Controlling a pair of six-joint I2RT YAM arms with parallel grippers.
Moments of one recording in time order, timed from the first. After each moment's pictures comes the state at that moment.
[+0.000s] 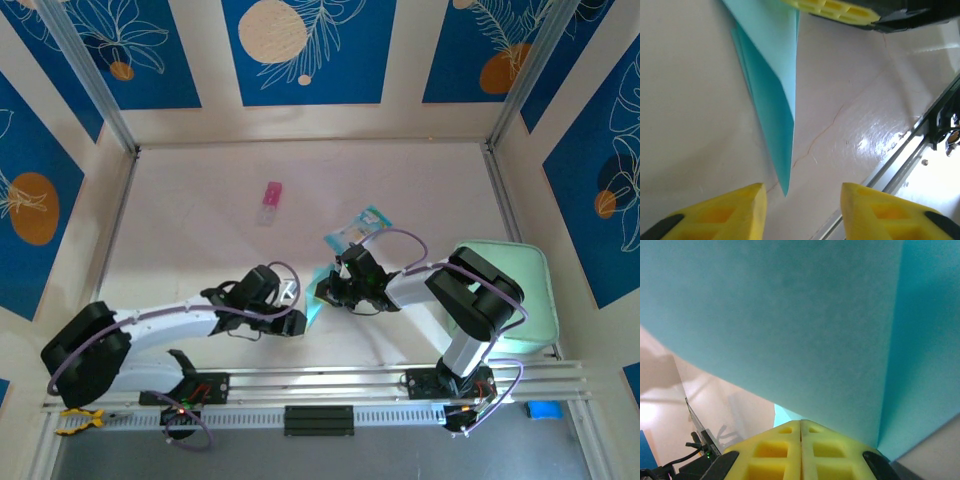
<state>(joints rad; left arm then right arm) -0.86 1.27 0.49 -0.18 0.44 -0.71 0.74 1.70 0.56 0.34 -0.42 1.13</state>
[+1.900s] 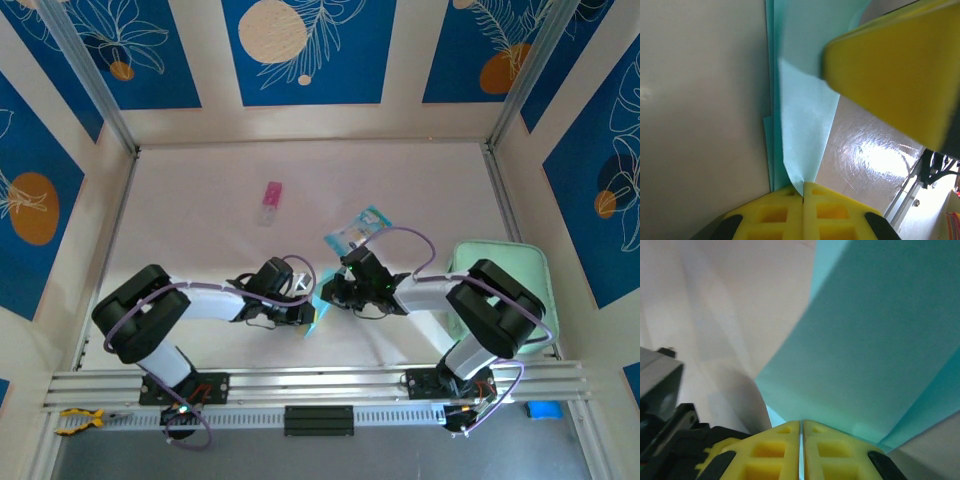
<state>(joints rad) -0.81 1.59 0.54 0.11 0.53 -0.78 0.76 1.57 0.54 0.20 -0.35 1.05</state>
